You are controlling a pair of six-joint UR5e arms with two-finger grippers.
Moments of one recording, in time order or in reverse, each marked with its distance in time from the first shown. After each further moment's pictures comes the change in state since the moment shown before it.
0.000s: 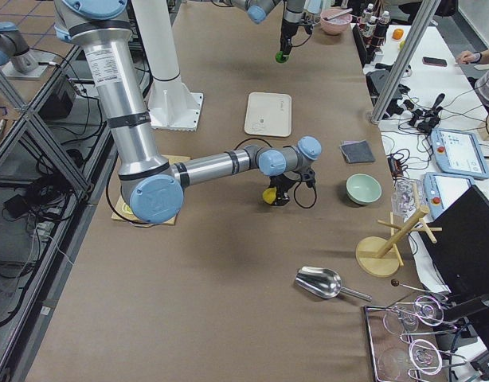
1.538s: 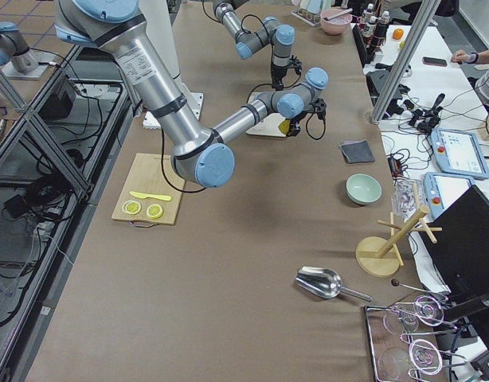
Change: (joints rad) left arm 0.189 -0.099 0.235 -0.260 0.184 -0.209; right arm -0.135 0.382 -0.045 0.106 0.034 0.508
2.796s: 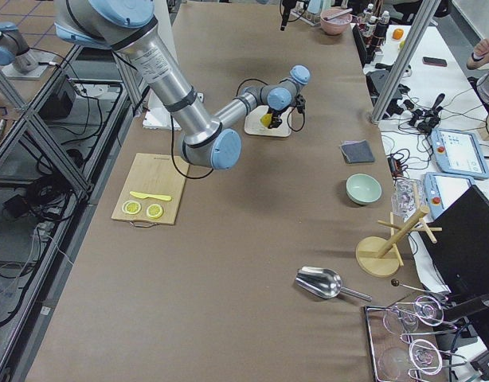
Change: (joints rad) left arm -0.528 0.553 -0.342 0.294 -0.205 0.978; right arm -0.170 0.114 -0.136 0.006 -0.021 0.028
